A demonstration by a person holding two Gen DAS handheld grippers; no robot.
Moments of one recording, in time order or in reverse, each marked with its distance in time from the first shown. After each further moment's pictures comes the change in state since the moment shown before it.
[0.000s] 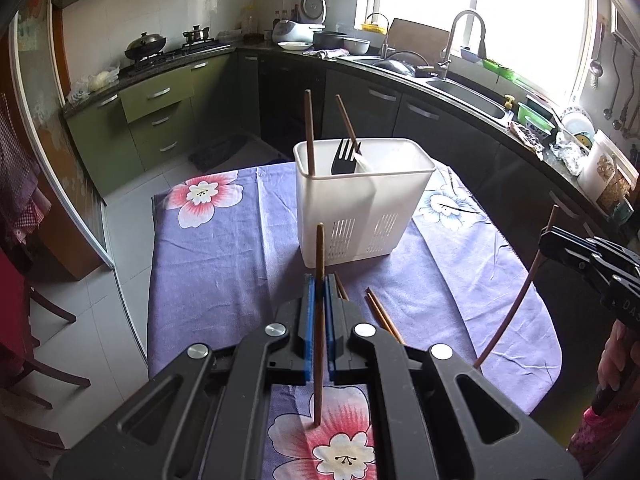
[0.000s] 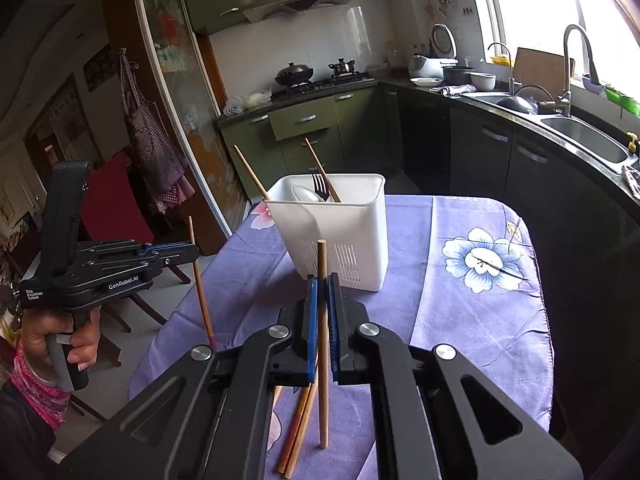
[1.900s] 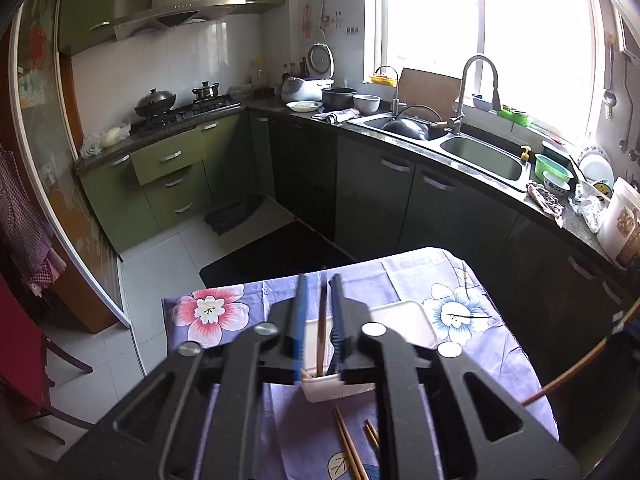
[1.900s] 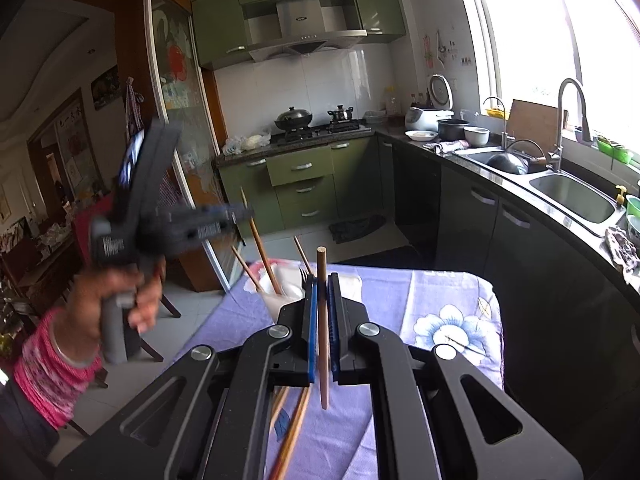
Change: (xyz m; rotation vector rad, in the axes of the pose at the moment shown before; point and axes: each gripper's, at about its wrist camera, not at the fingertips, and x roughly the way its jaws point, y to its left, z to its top) left arm 0.006 -0.022 0.139 0.023 -0.178 0.080; right arm -0.066 0.008 0.088 -0.048 -0.150 -0.026
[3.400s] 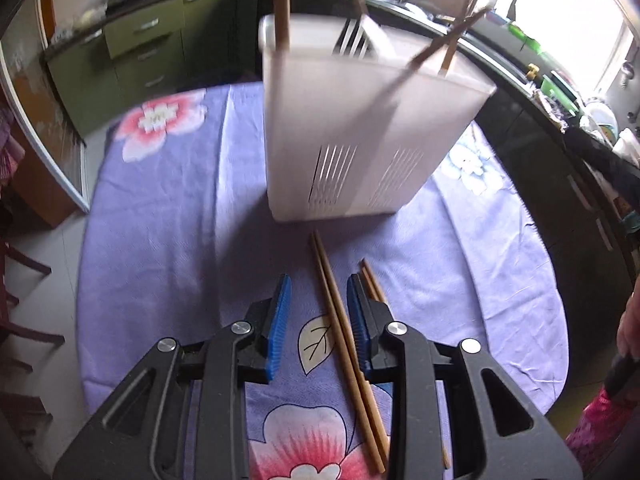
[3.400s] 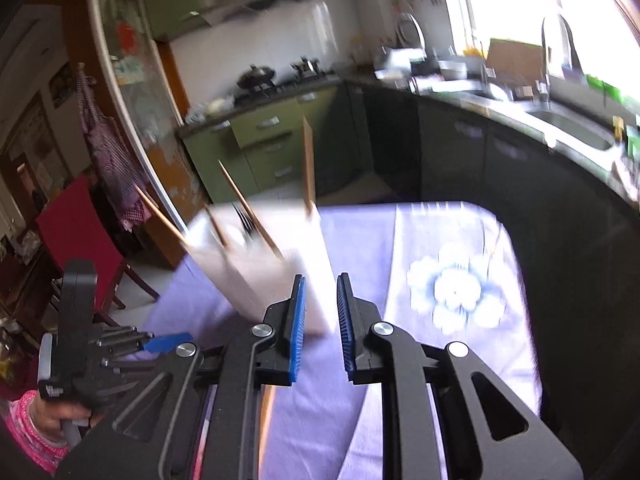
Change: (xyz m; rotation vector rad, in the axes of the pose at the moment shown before) left arm 0.085 0.004 -0.174 -0.111 0.422 -0.120; right arm 0.118 -0.060 -0.095 0.146 0.207 -0.078
